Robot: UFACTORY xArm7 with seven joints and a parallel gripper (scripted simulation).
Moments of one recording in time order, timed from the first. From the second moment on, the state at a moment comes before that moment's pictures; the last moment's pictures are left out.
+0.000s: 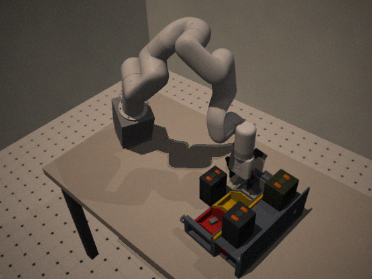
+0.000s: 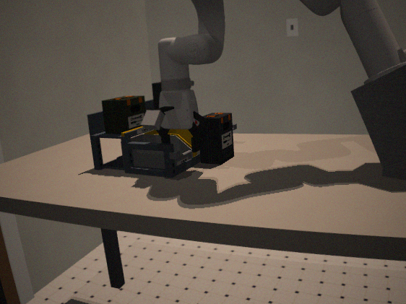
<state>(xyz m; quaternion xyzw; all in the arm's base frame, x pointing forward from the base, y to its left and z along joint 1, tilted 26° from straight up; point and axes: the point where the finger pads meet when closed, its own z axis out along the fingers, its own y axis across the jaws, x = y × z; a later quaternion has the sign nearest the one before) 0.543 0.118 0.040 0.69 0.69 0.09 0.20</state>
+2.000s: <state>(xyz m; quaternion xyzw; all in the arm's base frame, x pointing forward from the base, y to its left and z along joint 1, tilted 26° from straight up) 0.539 0.119 0.048 0.69 0.69 0.09 0.20</state>
